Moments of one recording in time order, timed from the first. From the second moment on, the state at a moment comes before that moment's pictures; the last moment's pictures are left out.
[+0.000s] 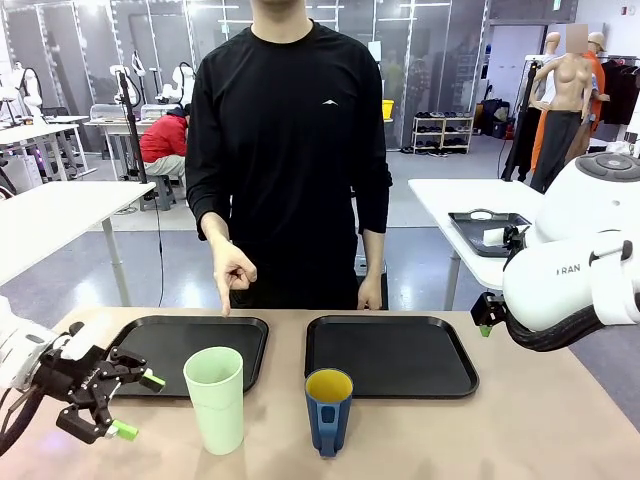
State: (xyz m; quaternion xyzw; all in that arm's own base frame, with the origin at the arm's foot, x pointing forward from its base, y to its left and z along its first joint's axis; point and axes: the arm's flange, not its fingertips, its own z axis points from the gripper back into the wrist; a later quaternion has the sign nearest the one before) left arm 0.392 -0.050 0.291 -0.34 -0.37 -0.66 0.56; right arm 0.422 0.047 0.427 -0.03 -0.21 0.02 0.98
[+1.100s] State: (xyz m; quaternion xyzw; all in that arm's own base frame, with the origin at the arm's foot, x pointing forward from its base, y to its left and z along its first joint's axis) left arm 0.397 -0.049 0.255 -0.46 -0.45 -0.54 0.55; right arm 0.422 0.047 0.427 -0.03 -0.21 0.02 0.98
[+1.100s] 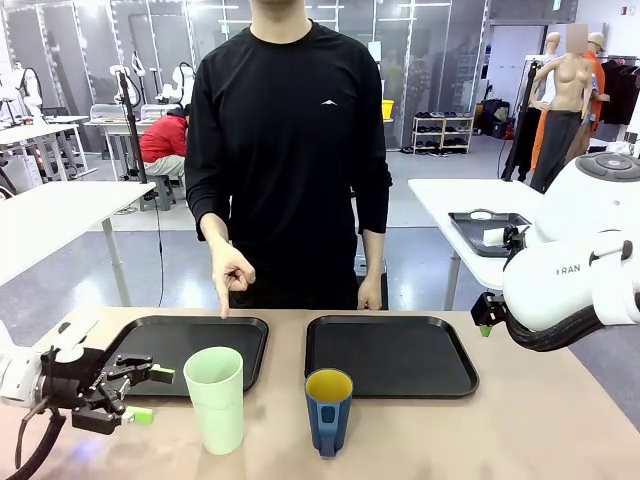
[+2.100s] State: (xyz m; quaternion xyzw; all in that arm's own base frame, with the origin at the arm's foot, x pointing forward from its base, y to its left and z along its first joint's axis) left arm 0.401 -0.061 0.255 -0.47 -0.44 -0.55 0.54; right arm 0.422 0.047 0.427 -0.03 -0.21 0.02 0.98
